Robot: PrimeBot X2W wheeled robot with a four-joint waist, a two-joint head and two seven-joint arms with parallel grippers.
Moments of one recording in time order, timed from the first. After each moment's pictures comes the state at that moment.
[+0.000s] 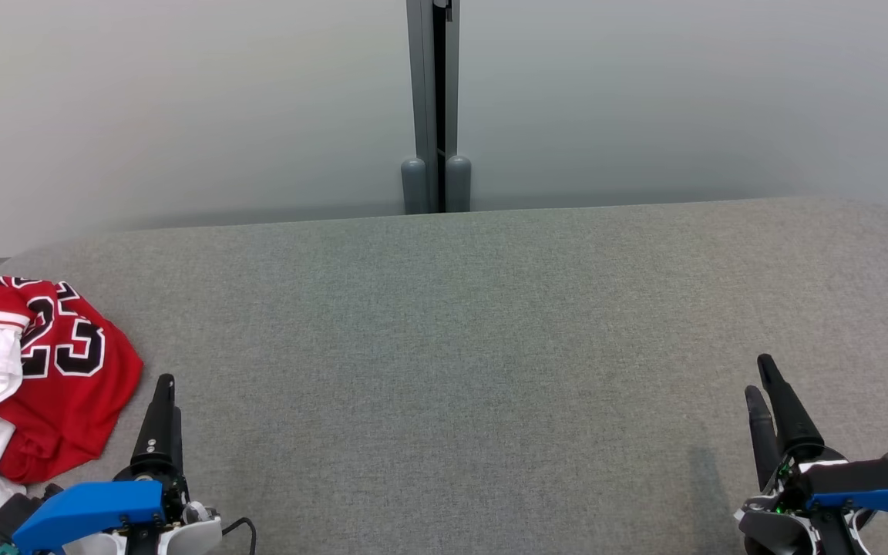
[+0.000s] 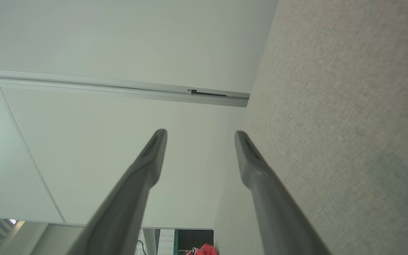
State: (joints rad) left arm -0.08 0.05 0.10 0.30 -1.49 -0.13 0.06; right arm -0.10 -0.05 -0.08 0.28 1.52 0.13 0.06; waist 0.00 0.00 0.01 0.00
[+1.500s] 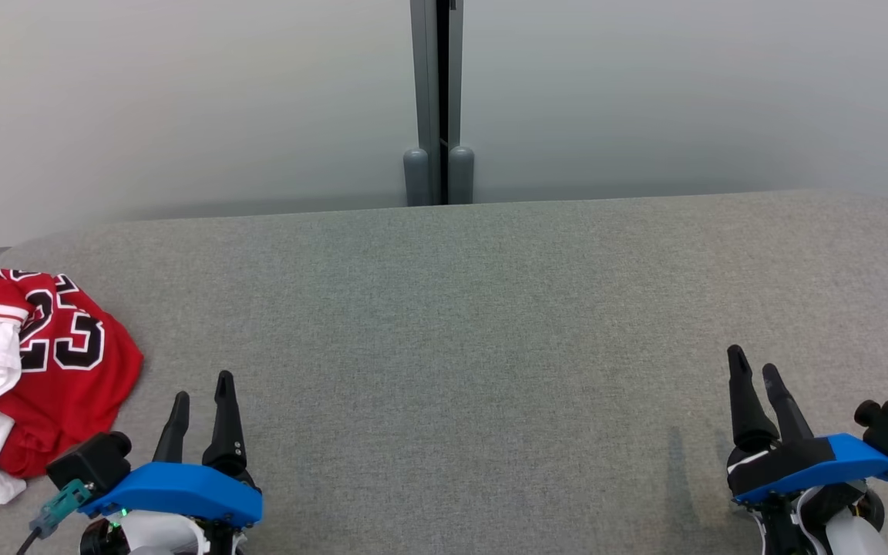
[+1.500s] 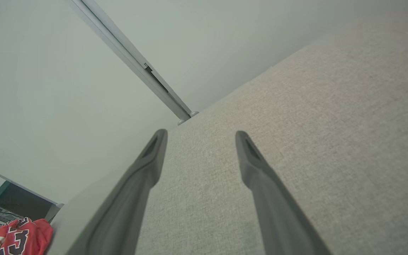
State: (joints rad) left arm -0.12 0.07 -0.03 0.39 -0.65 -0.09 -0.11; right arm -0.18 -0.05 -0.07 0.39 0.67 0.13 -0.11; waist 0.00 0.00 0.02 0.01
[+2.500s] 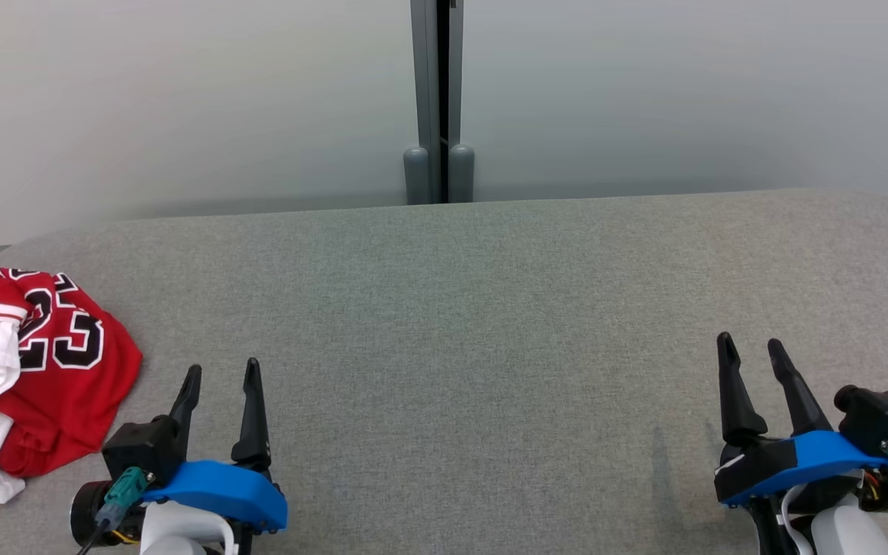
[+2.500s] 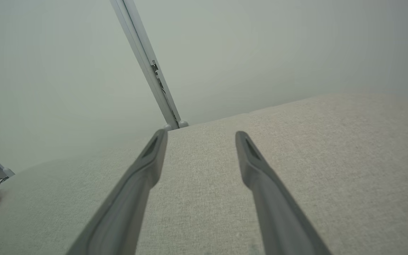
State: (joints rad) left arm -0.12 0.11 -0.13 0.35 -0.32 -0.01 -0.18; right arm -0.17 -0.05 -0.07 0.34 0.33 0.13 -0.18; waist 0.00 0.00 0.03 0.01
